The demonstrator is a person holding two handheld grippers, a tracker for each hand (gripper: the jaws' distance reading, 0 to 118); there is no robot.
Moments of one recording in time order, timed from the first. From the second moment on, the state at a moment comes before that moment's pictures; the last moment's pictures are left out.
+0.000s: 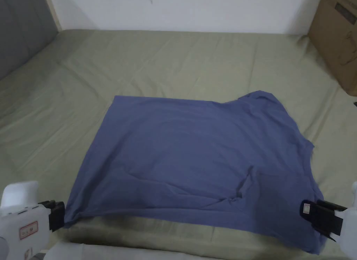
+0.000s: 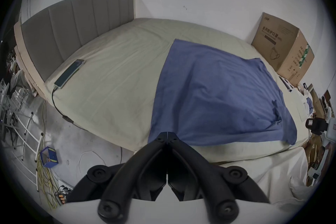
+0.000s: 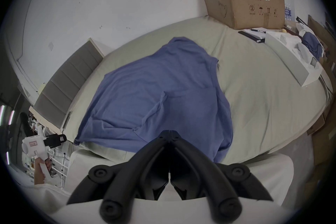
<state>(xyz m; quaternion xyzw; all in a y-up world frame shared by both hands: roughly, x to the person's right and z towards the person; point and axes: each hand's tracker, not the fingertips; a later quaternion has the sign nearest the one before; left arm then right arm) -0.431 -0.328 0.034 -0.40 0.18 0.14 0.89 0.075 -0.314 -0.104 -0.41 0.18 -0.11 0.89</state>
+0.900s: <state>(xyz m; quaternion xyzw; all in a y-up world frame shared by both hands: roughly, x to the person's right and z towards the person) -0.444 -0.343 0.000 -0.46 0.16 0.17 0.86 0.103 -0.364 -0.113 -0.49 0.14 -0.10 0.86</state>
